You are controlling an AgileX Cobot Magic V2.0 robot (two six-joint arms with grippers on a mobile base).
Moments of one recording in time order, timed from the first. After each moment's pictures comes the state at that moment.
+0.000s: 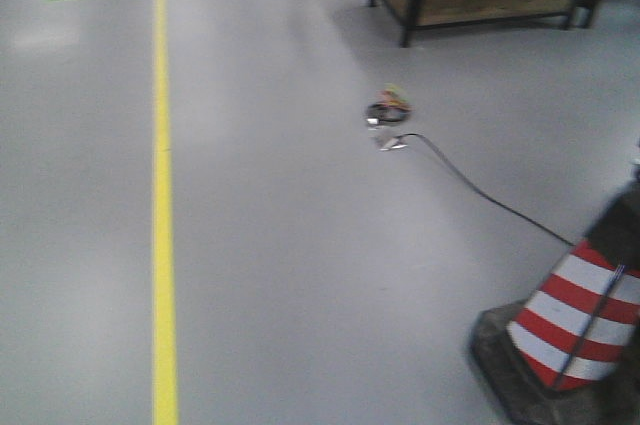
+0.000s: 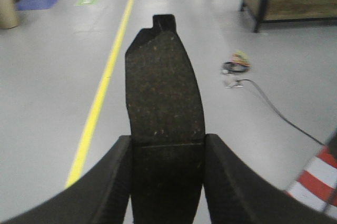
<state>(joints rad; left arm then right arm) -0.37 0.19 -0.56 0.15 0.92 -0.24 0.56 0.25 -0.43 -0.56 0.64 0.60</state>
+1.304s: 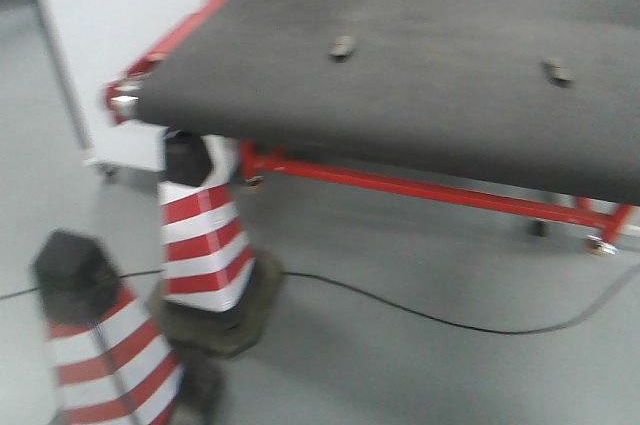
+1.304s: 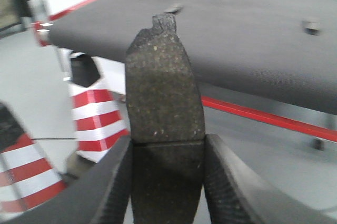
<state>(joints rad) -0.37 0.19 -0.56 0.15 0.92 -0.24 0.56 0.25 -0.43 -0.56 0.64 0.60</state>
